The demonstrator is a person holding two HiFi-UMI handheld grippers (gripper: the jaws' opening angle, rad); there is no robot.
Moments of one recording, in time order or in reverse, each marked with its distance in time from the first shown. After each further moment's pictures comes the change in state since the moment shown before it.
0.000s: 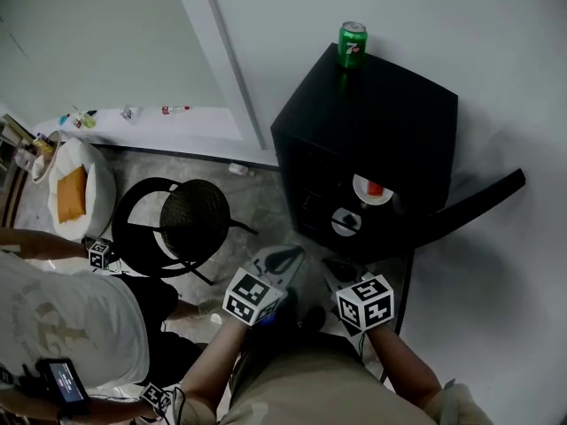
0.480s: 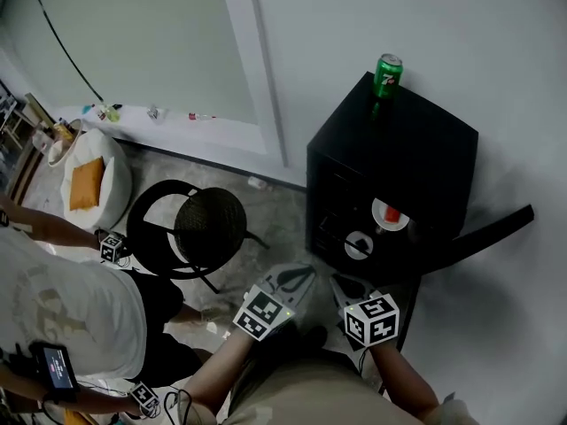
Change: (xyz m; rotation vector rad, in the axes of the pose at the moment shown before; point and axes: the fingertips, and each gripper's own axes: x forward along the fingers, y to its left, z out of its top) left arm -0.034 -0.005 0.003 0.087 -0.032 0.046; right arm 0.004 0.026 0.008 -0.056 -0.021 0.002
